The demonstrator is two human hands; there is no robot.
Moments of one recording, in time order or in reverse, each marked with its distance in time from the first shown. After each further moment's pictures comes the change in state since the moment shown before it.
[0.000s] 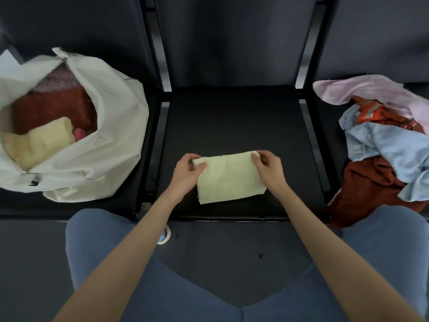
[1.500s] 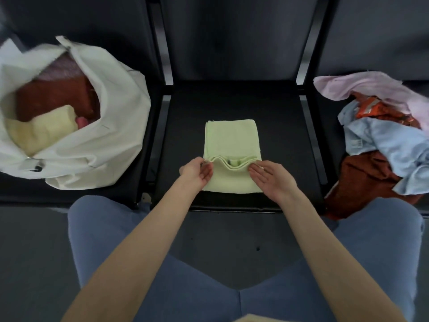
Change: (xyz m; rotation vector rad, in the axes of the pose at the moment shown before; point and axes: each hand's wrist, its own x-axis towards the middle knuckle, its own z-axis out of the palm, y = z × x) left_hand -0.016 0.017 0.026 -0.862 0.152 -0.648; right_hand -0.048 -0.011 -0.017 1.005 -0.100 0.608
